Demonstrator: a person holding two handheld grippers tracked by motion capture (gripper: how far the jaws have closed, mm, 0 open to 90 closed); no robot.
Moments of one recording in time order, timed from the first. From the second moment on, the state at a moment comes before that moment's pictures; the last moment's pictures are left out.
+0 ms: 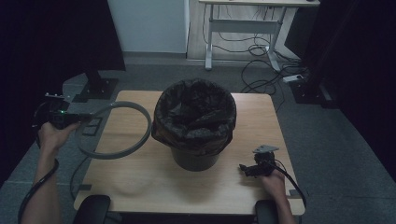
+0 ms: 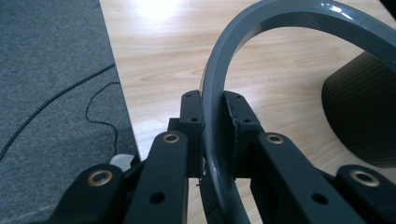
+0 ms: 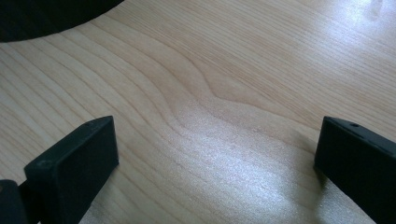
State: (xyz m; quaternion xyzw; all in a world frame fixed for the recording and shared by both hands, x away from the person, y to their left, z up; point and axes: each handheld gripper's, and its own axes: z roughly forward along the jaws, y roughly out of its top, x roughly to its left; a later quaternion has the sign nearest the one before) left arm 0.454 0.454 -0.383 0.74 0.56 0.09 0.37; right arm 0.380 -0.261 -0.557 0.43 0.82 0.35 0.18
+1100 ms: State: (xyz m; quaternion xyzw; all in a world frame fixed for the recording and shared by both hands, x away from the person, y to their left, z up) left arm 0.456 0.444 -0.292 0.73 0.55 0.10 0.39; right arm 0.380 -0.261 -0.557 0.43 0.82 0.35 0.18
